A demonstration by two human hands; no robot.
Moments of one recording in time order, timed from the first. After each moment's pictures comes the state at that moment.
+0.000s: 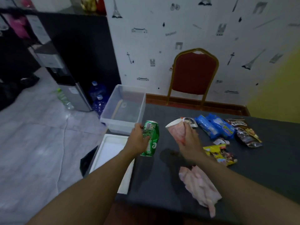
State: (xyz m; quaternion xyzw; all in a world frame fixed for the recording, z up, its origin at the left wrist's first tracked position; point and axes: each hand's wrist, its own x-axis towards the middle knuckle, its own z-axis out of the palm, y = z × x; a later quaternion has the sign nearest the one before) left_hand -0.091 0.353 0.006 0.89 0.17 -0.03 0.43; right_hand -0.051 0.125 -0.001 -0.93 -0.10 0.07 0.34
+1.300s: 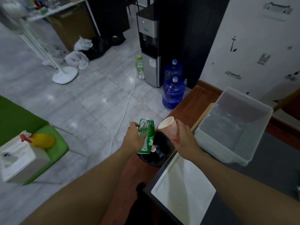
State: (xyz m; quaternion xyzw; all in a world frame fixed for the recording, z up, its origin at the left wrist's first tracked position) left_hand -0.179 0.679 -0.049 0.80 0.46 0.03 0.38; right_hand -0.032 0.517 -0.070 -0.86 -0.34 0.23 0.29
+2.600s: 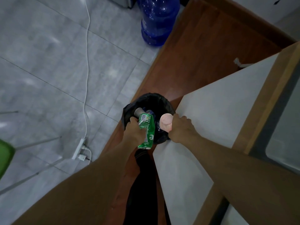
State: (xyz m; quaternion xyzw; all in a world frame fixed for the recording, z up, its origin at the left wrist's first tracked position) left_hand -0.100 0.781 -0.372 0.73 0.45 -0.28 0.43; right_hand 0.014 0.646 -0.329 -0.87 -0.16 0.46 -0.06
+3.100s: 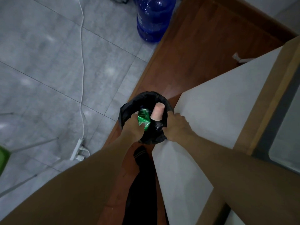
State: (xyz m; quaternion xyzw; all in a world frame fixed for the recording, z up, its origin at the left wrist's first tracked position) left_hand -0.087 0.788 -0.403 0.75 0.41 -0.29 0.43; right_hand 0.016 0.651 -0.351 -0.88 -0.19 0.43 -0.03
